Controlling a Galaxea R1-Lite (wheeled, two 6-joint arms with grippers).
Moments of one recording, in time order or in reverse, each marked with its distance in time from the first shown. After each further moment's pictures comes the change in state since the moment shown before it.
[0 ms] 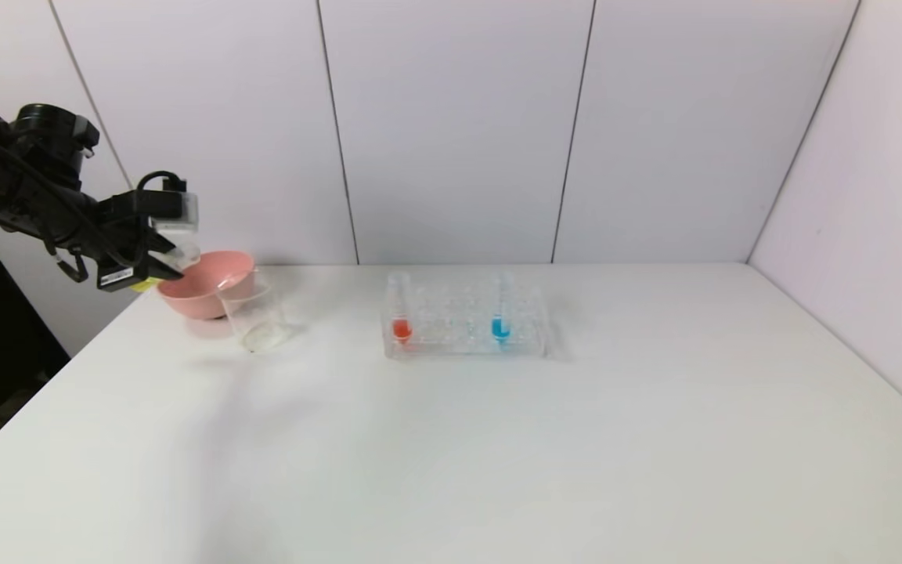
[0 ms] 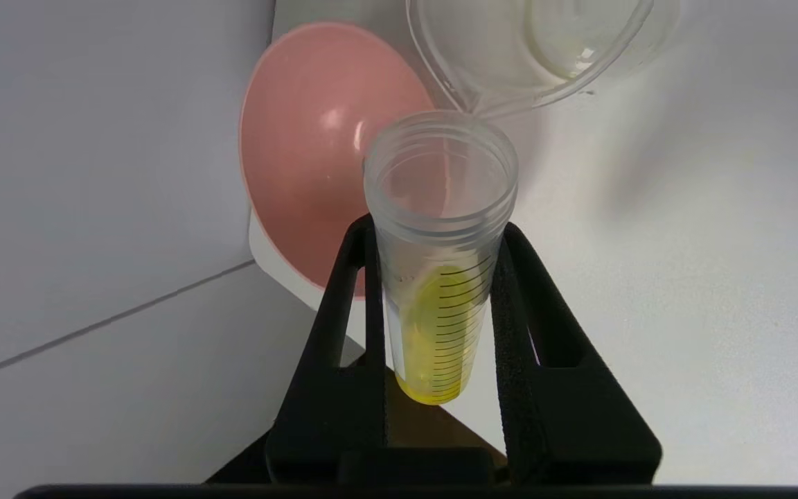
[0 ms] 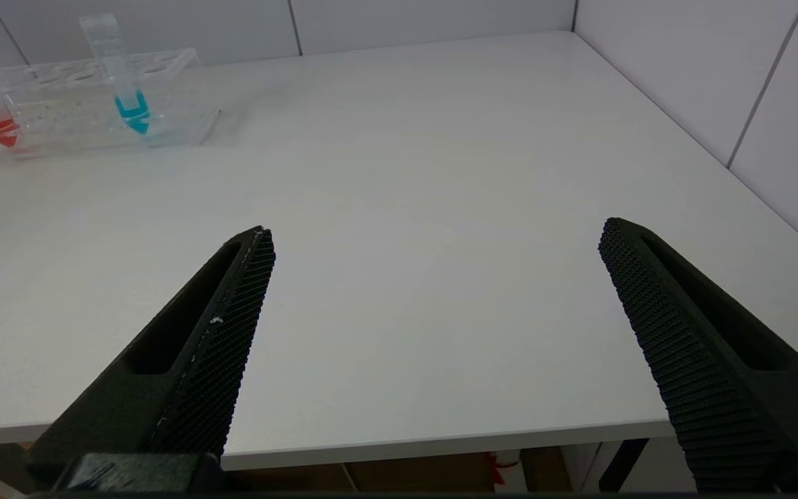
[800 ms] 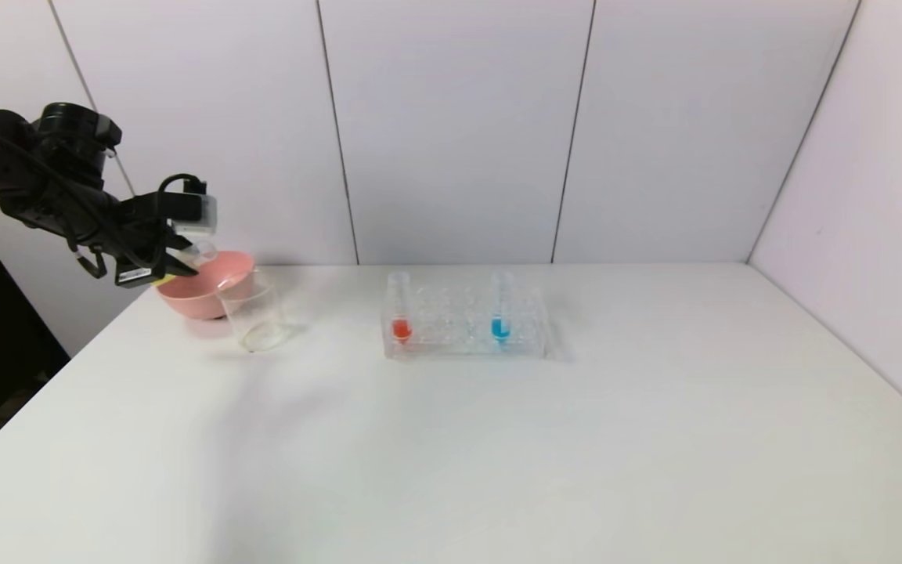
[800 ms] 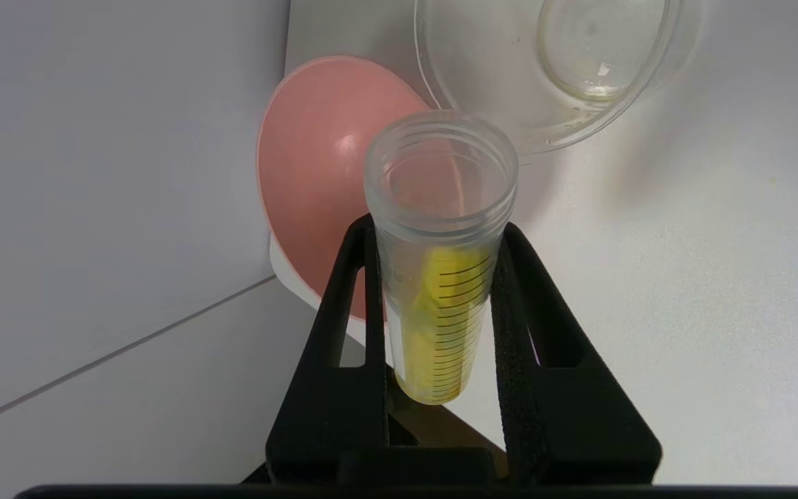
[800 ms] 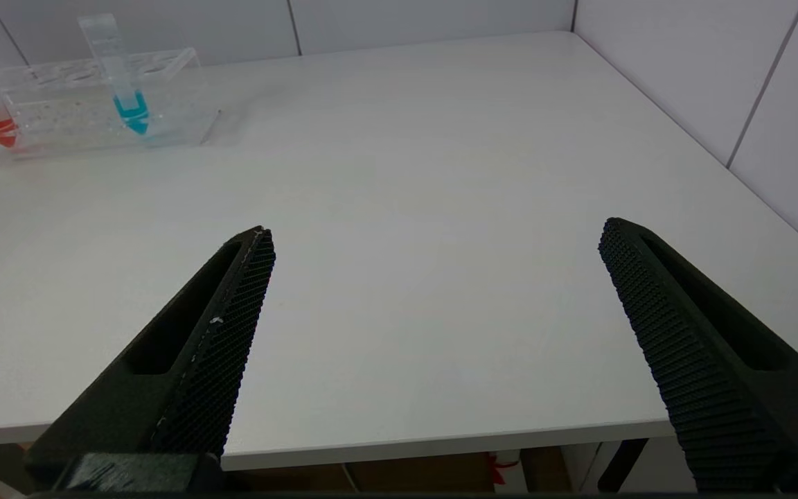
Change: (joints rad) left arm -0.044 0.012 -0.004 -0.032 0.042 0.011; right arm 0.000 0.000 0.000 0.000 0.000 0.000
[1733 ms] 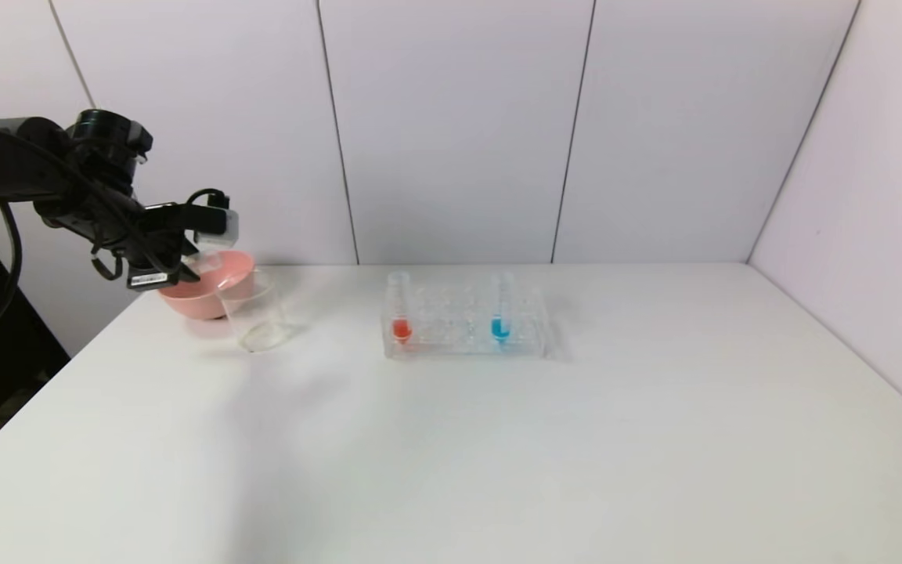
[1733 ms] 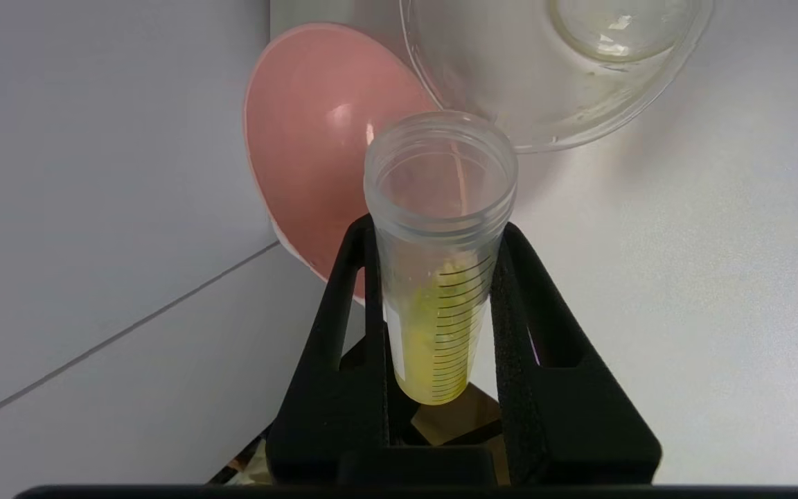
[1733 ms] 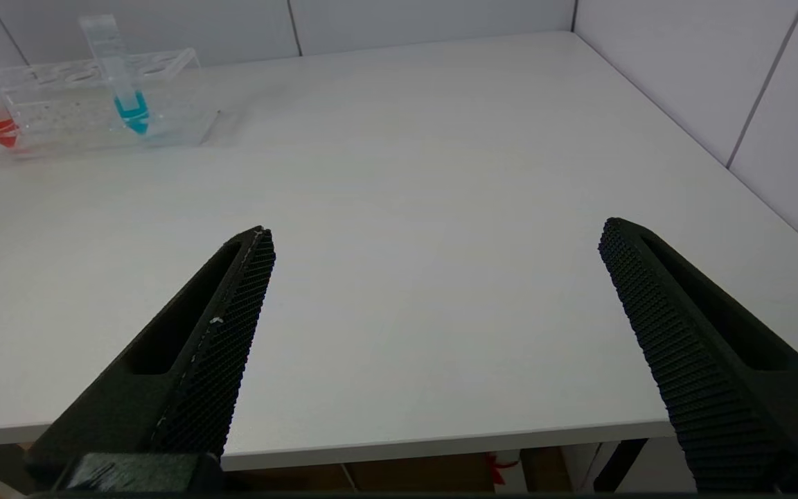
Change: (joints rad) left arm -0.056 0.021 0.000 -0.012 0.177 0.003; right arm 0.000 0.000 0.000 0.000 0.000 0.000
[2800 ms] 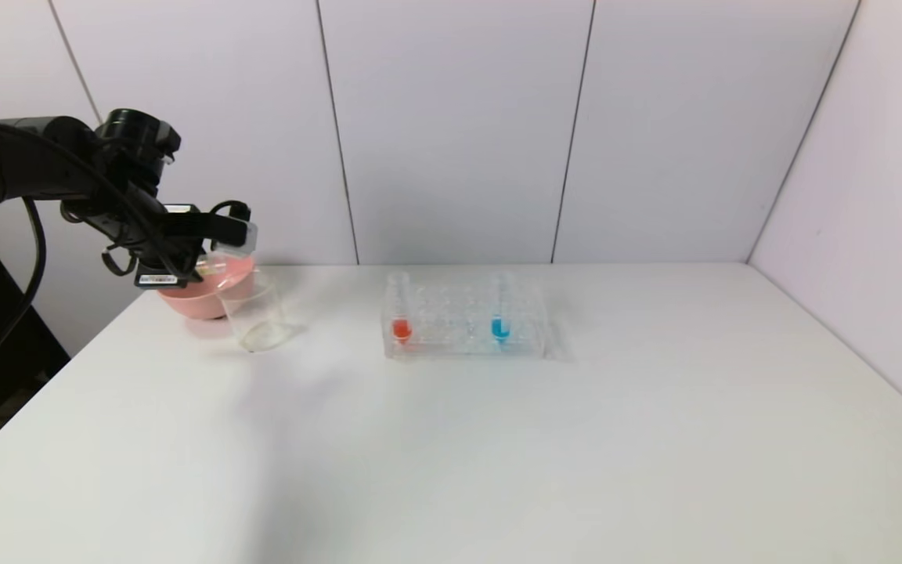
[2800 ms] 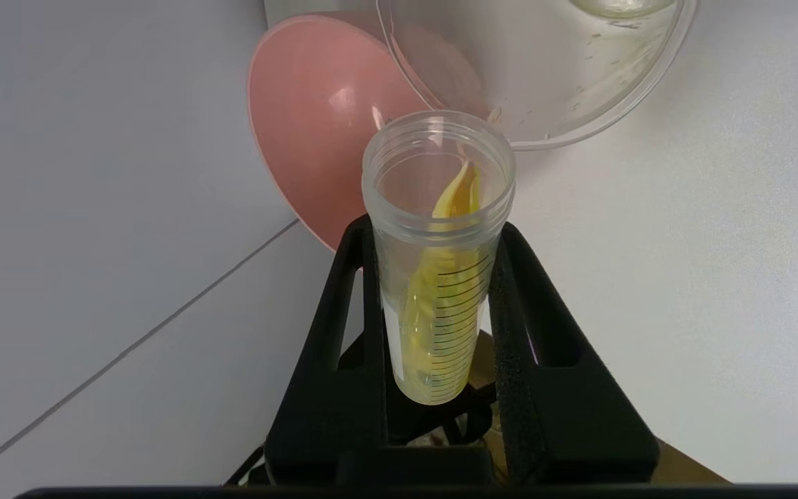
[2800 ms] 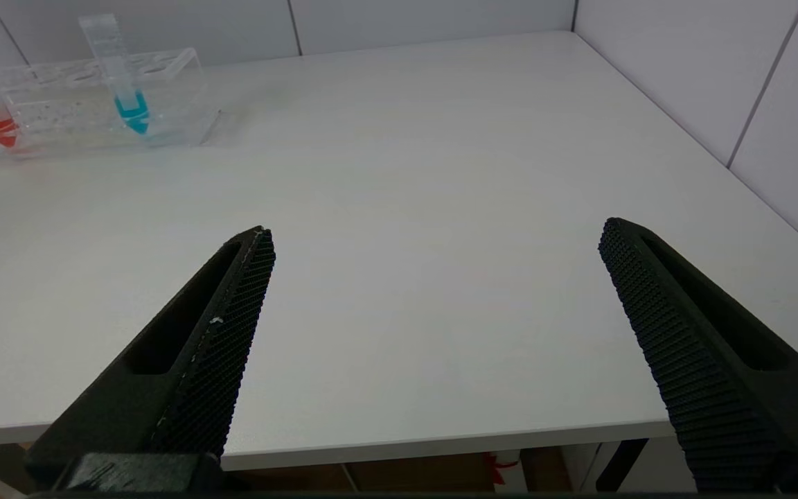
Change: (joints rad) left arm -0.064 0.000 0.000 0.001 0.160 0.067; right arm 0.000 0.000 0.000 0.000 0.000 0.000
